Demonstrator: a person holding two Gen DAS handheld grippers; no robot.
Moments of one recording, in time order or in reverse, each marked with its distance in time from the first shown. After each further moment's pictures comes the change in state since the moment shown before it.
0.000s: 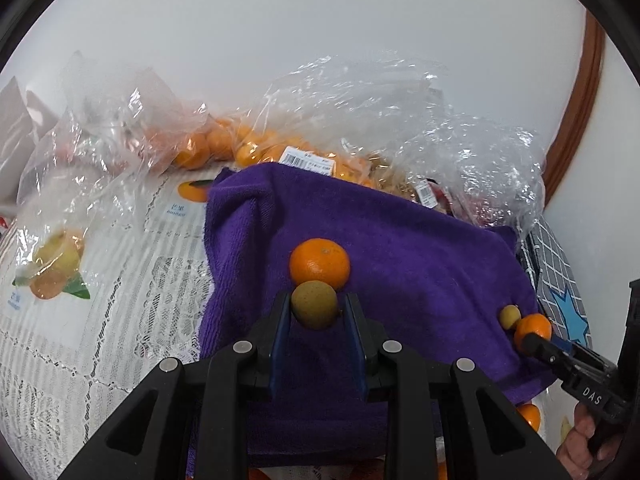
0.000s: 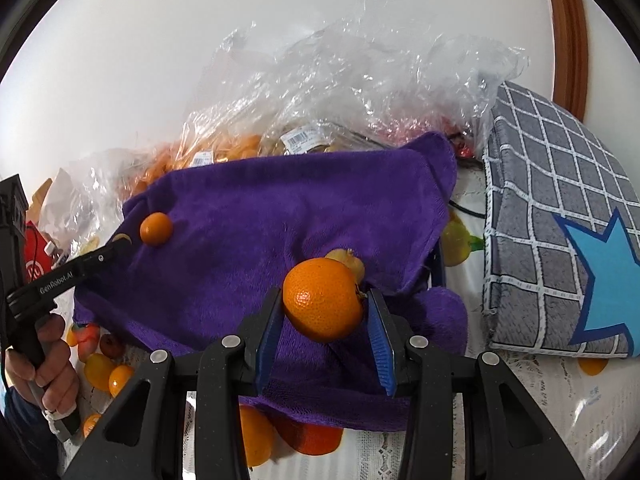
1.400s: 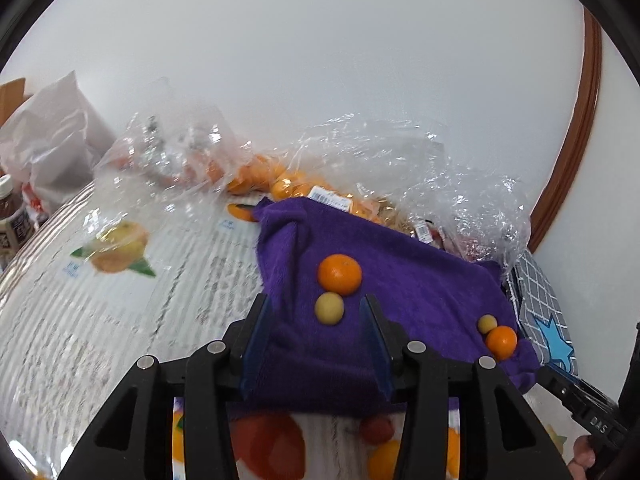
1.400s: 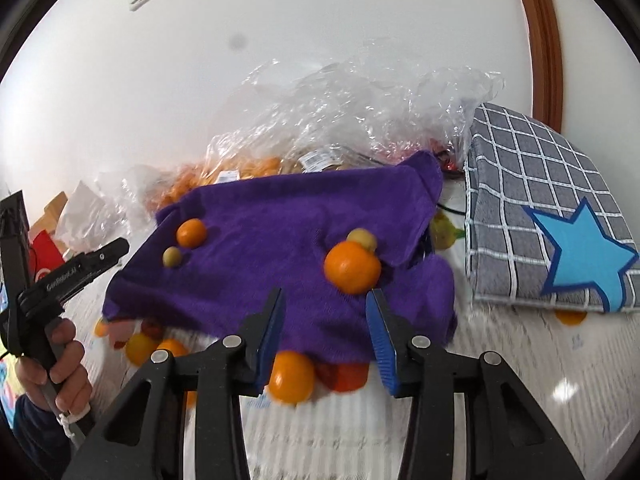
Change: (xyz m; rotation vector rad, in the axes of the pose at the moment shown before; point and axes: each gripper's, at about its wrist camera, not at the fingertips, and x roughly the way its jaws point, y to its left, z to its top) left arm -0.068 0.018 -0.022 -0.083 -0.159 0.015; right arm -0.064 0.017 -0.030 0.017 -0.101 0.013
